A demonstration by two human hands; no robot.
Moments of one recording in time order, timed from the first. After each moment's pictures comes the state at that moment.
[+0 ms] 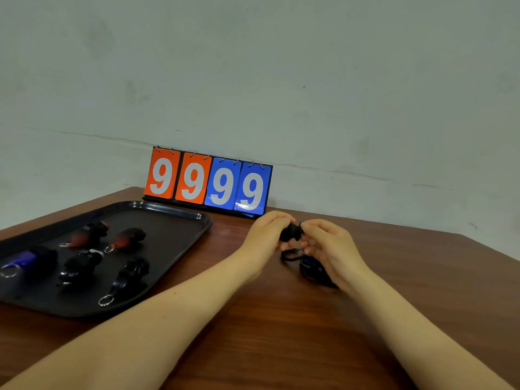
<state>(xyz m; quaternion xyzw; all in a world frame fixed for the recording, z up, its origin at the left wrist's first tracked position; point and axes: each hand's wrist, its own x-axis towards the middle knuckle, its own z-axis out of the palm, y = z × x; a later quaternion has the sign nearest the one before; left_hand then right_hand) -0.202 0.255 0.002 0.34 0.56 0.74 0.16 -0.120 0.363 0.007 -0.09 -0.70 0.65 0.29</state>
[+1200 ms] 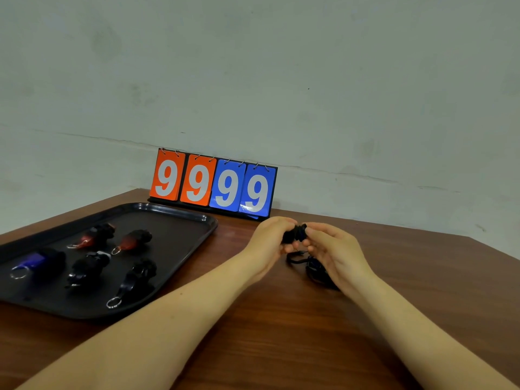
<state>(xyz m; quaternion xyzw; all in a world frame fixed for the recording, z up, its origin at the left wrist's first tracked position) -0.208 0.254 0.005 0.29 0.53 0.76 0.23 -0.123 0.363 0.000 -0.07 -0.66 0.69 0.30</state>
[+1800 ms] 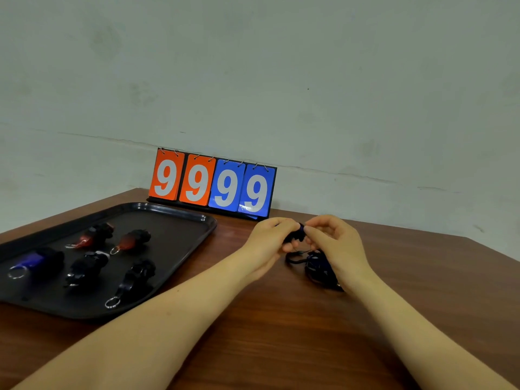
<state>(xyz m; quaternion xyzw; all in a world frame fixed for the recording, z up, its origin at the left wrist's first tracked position) -0.207 0.252 0.006 0.30 0.54 0.75 0.24 -0.121 0.360 0.007 -0.07 -0.75 0.53 0.38</state>
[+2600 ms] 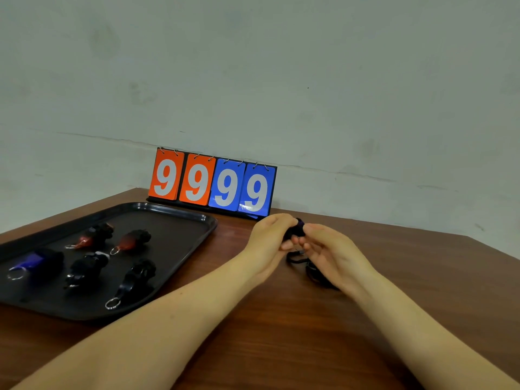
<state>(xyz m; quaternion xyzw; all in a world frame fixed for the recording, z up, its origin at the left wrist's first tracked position) -0.199 0.252 0.008 0.26 0.47 0.81 0.24 -0.121 0.357 0.008 -0.04 -0.60 0.77 0.22</state>
